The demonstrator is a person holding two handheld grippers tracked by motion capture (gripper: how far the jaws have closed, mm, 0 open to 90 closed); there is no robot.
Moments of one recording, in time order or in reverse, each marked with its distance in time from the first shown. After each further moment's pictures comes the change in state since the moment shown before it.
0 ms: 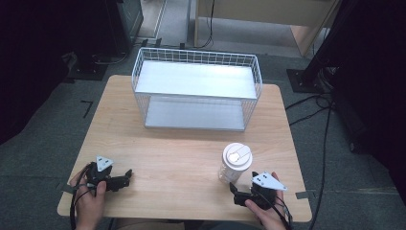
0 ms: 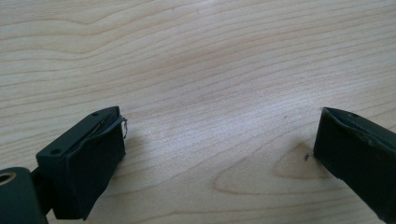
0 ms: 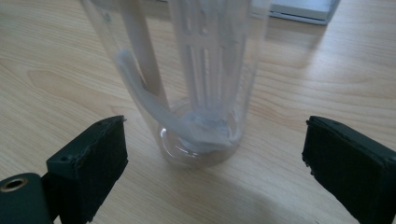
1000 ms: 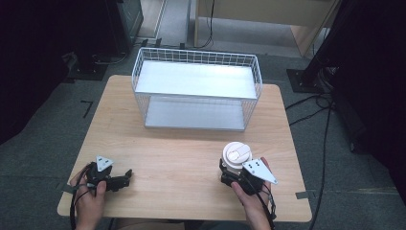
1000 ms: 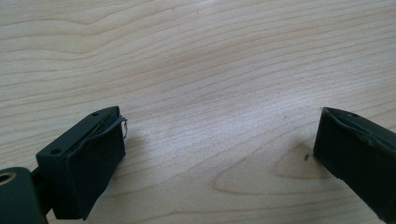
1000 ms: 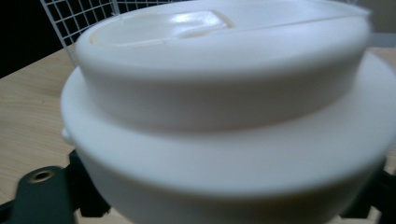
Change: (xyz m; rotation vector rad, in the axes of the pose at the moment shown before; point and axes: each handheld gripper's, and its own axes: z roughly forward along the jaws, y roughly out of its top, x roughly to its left) left arm 0.000 0.000 0.000 0.000 0.000 0.001; right arm 0.032 0.049 0.015 -0.265 -0.104 0.056
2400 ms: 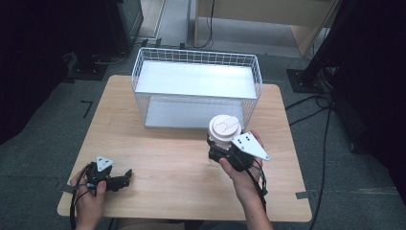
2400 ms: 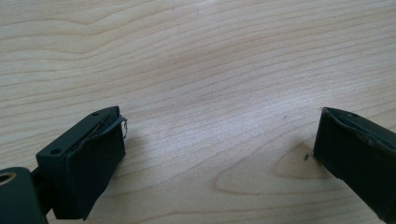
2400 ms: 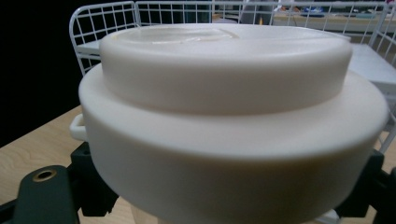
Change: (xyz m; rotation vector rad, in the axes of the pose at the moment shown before) left arm 0.000 0.000 0.000 0.000 0.001 0.001; right arm 0.033 0.084 0.017 -0.133 0.055 -0.067
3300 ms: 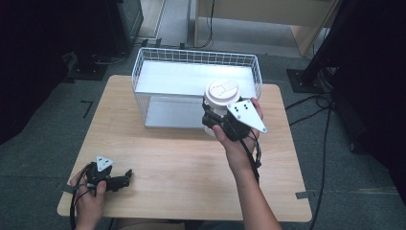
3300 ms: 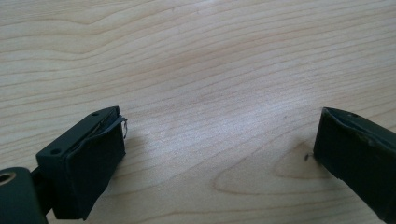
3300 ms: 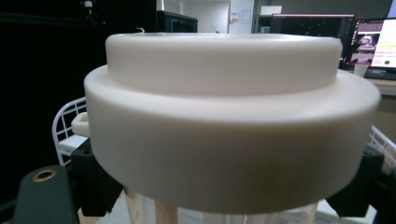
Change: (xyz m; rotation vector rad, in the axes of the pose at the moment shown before) left arm 0.000 0.000 0.000 -0.001 0.000 0.000; right arm 0.008 0.077 0.031 -0.192 -0.063 -0.026
